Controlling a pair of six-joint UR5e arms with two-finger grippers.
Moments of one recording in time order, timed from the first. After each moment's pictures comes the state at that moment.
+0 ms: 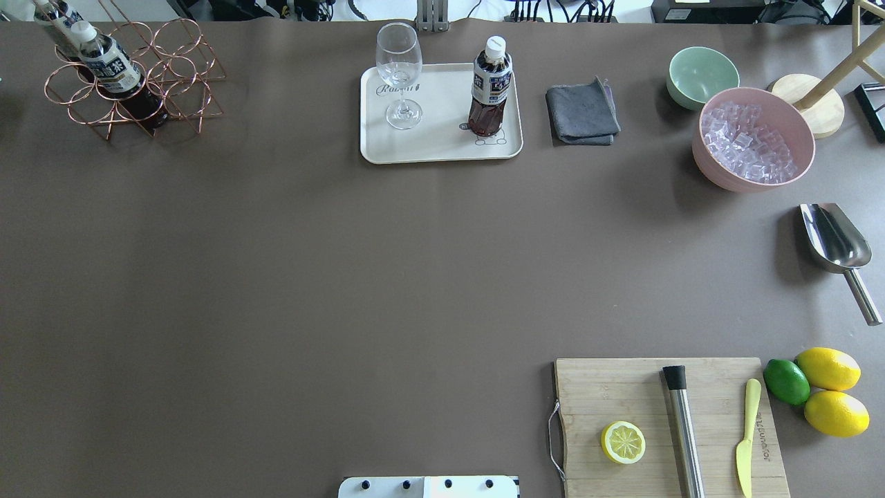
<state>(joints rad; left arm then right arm) -1.60 -1.55 -1.62 -1.60 -2.35 -0.20 1.64 -1.83 1.84 -1.72 2.22 -0.22</state>
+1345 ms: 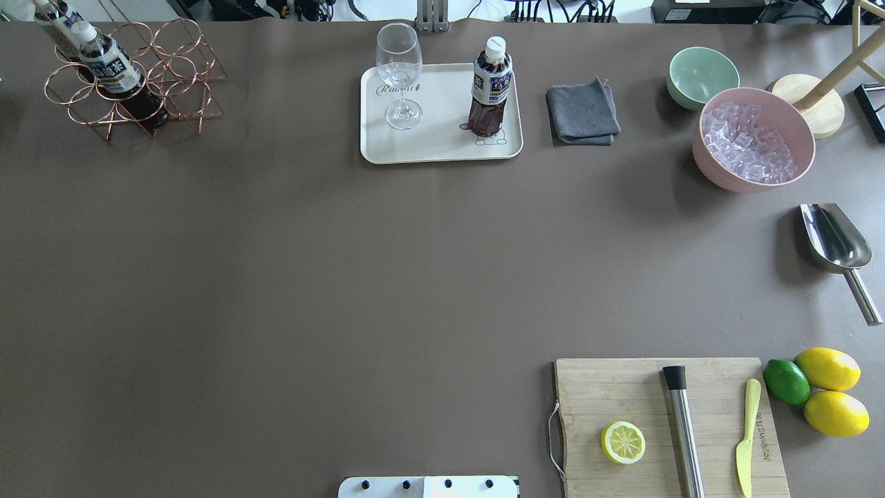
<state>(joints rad) -1.60 -1.56 -1.70 -1.48 -2.31 -0.19 1.67 -1.84 1.84 -1.72 2.22 -0.22</state>
